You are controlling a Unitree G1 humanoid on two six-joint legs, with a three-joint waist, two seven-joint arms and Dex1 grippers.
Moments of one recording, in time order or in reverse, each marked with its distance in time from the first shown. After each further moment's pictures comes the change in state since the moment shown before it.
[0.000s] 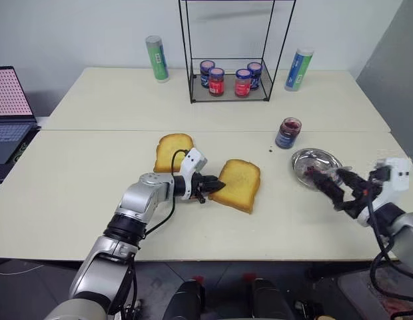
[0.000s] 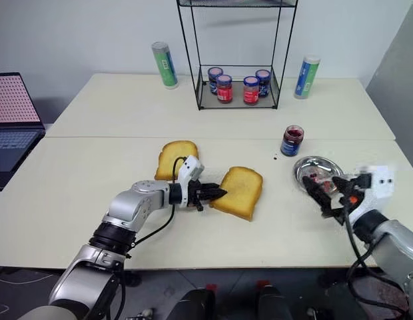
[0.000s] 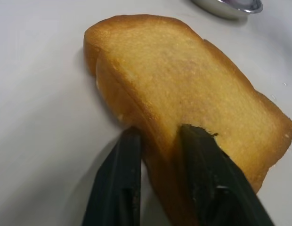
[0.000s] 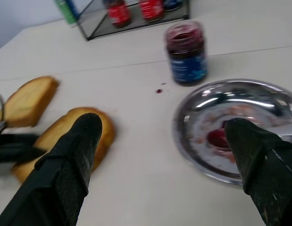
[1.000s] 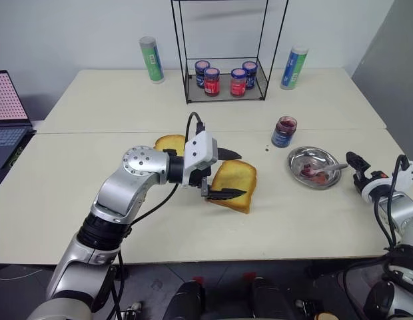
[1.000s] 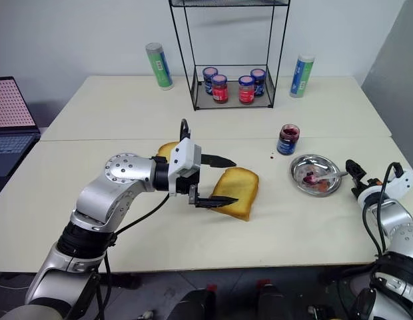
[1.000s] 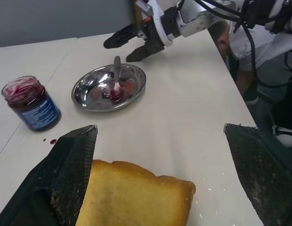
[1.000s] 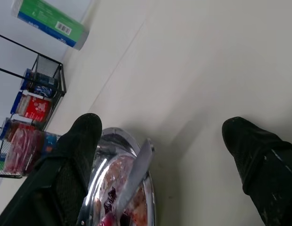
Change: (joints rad) left arm -0.017 0.114 -0.018 -0.490 -0.010 -0.165 -0.192; right arm -0.515 0.126 -0.150 1.016 -0.072 -0.130 0.004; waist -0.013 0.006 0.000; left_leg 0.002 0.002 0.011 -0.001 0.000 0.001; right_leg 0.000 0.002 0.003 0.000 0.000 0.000
